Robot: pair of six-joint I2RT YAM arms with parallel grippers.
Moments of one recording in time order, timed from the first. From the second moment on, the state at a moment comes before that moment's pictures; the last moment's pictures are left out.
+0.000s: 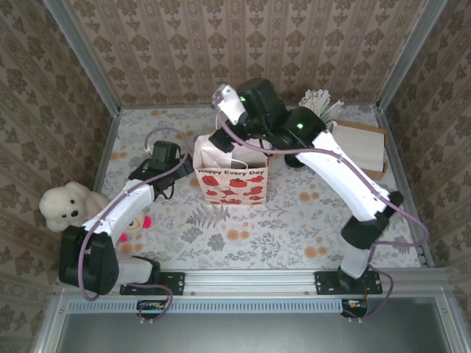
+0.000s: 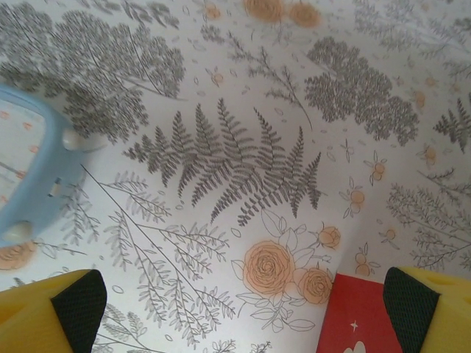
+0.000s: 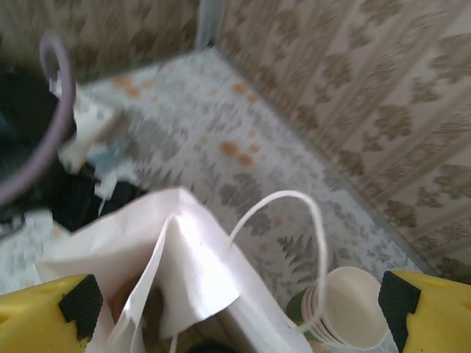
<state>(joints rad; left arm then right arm) -0.35 1.31 0.87 -0.41 -0.22 -0.64 0.79 1.73 2.15 -0.92 0.14 -0.20</state>
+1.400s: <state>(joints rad) 0.19 1.31 0.48 0.16 0.01 -0.12 -0.19 1.51 0.64 0.10 -0.03 0.18</state>
